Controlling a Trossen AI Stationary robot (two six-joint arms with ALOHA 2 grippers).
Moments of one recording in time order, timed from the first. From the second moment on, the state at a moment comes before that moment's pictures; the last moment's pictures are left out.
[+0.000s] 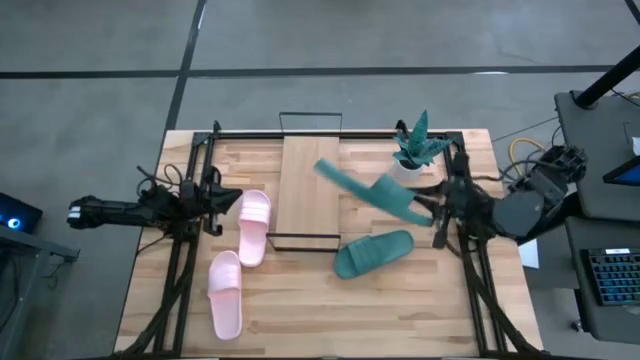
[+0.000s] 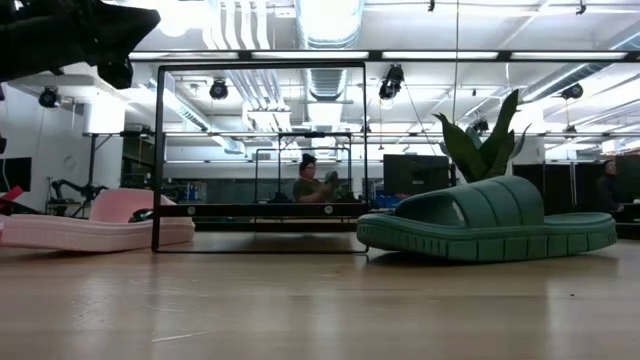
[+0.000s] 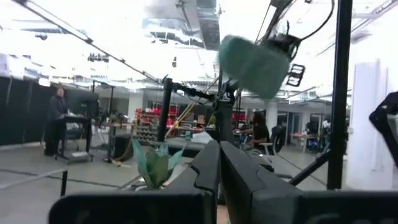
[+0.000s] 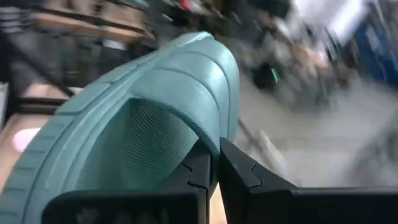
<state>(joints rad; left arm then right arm) -0.03 0.20 0.05 0.52 -0.19 0.01 0.64 1.14 1.51 -0.73 0.94 0.00</state>
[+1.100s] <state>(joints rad) -0.04 0.19 0.04 0.51 -0.18 0.03 -0.46 1.61 1.26 -0.01 -0.27 -1.15</state>
